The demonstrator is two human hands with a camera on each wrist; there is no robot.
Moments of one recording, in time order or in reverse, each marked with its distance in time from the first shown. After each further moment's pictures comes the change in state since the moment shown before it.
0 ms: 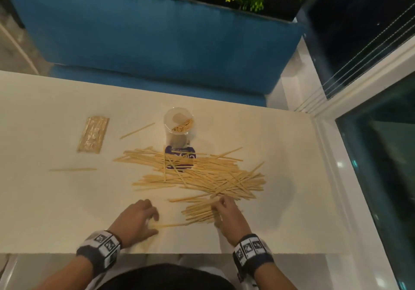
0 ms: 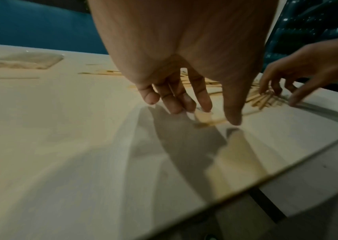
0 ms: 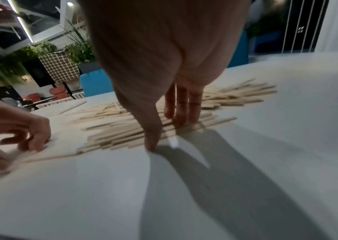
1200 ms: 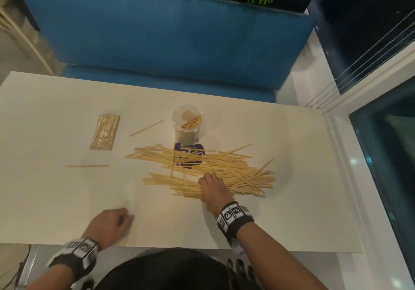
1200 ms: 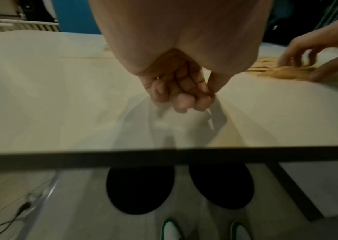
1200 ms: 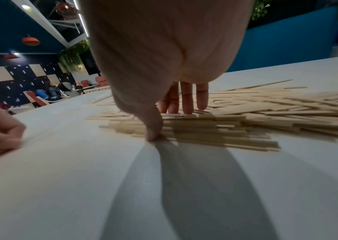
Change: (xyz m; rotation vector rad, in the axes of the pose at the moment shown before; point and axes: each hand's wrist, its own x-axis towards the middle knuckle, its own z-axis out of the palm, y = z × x) left_hand -0.060 -0.062 -0.006 -0.168 0.144 -0.403; right_hand 0.078 -0.063 -0.013 -0.321 -0.047 -0.194
